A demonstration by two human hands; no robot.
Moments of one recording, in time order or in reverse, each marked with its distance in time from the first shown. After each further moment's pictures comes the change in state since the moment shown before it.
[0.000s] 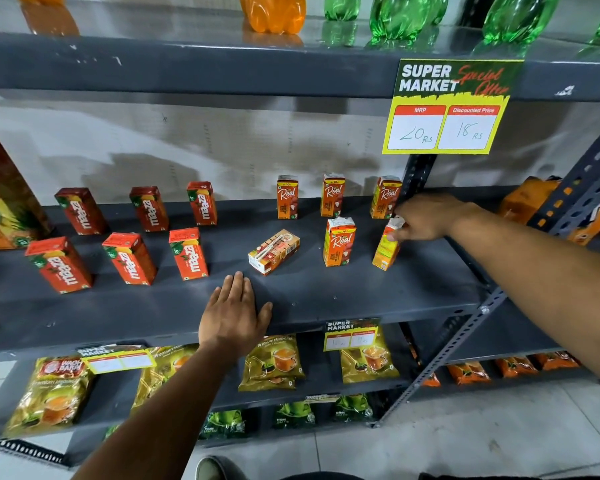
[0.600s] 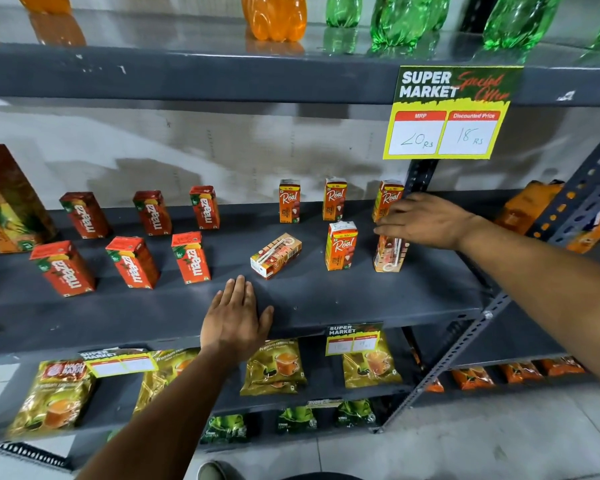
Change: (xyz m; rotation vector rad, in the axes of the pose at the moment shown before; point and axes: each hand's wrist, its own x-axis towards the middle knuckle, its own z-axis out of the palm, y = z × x) left_hand 0.000 0.001 -0.001 -0.001 -0.003 -0.001; right_hand -0.002 0.007 0.018 -0.548 0.387 -0.430
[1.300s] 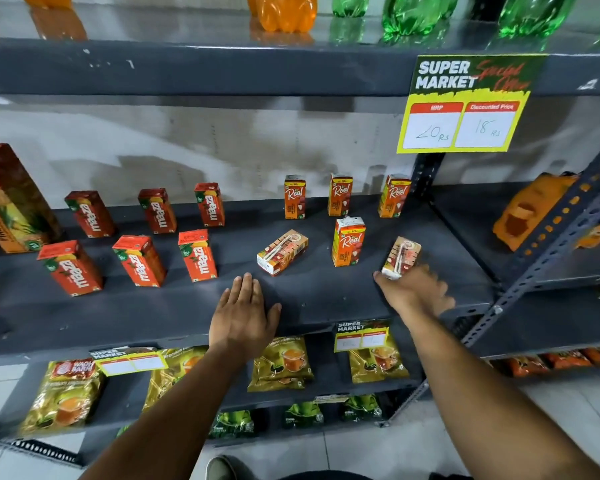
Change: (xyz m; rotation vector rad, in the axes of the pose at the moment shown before) left_hand 0.001 -0.002 0.002 -0.021 -0.016 0.011; right_hand 0.026 -0.151 0.006 1.100 -0.209 1.652
